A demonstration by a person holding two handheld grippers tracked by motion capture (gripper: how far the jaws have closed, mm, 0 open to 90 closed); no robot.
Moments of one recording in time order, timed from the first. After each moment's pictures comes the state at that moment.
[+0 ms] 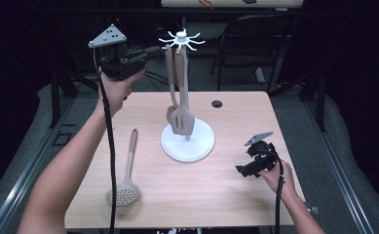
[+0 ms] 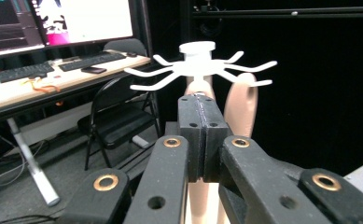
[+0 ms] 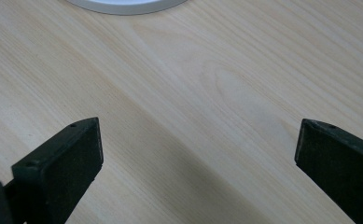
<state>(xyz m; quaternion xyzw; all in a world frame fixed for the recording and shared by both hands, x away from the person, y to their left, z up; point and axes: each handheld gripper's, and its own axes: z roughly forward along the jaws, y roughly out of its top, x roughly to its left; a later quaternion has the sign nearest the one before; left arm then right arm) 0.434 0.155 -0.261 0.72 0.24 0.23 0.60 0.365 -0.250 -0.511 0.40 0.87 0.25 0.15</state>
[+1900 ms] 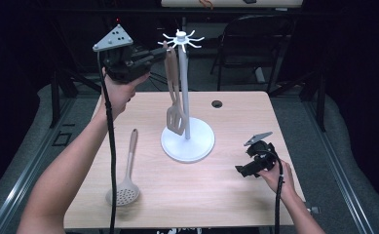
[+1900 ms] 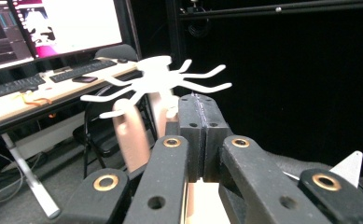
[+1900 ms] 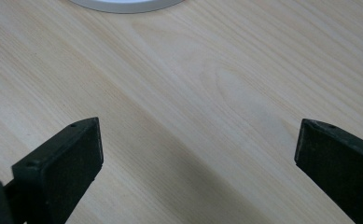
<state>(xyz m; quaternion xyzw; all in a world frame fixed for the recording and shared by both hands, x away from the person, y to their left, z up) 0.417 0.139 -0.253 0.73 0.21 0.24 0.60 0.365 -0.249 -0.511 0.40 0.87 0.24 0.14</state>
